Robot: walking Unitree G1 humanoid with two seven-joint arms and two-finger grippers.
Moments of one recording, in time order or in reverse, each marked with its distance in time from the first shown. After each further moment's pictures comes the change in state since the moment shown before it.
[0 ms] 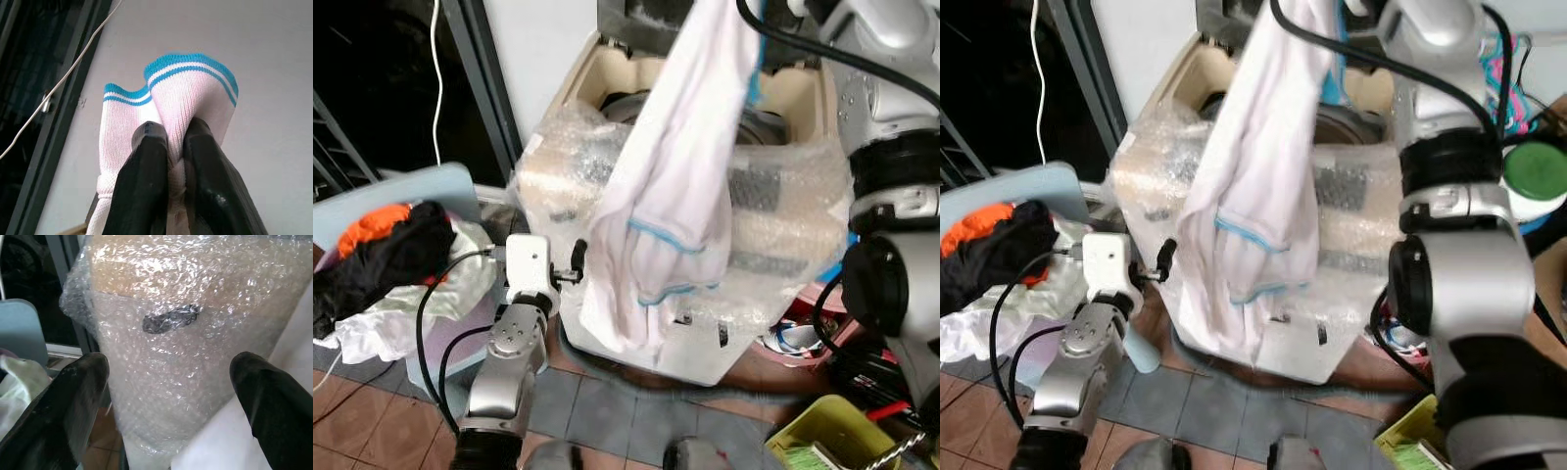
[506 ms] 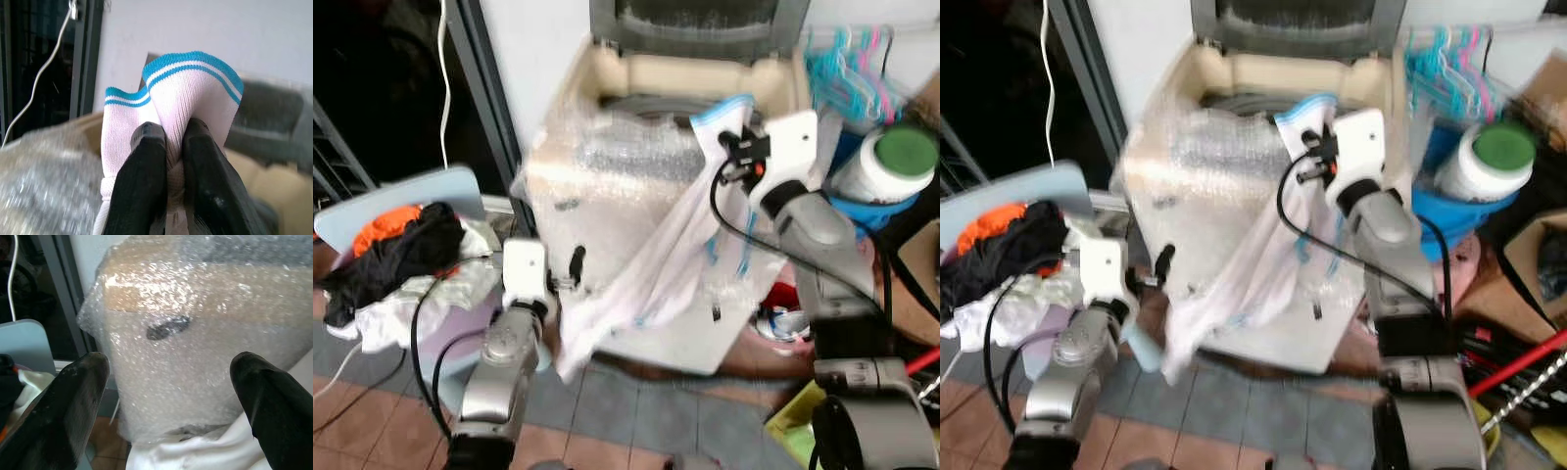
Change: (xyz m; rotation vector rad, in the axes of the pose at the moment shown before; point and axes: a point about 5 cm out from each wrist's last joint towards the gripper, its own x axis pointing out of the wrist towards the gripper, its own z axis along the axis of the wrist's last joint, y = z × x) left arm 0.001 0.007 0.007 0.013 -0.031 -0.014; right arm -0.091 0.051 -0.099 0.135 0.347 0.124
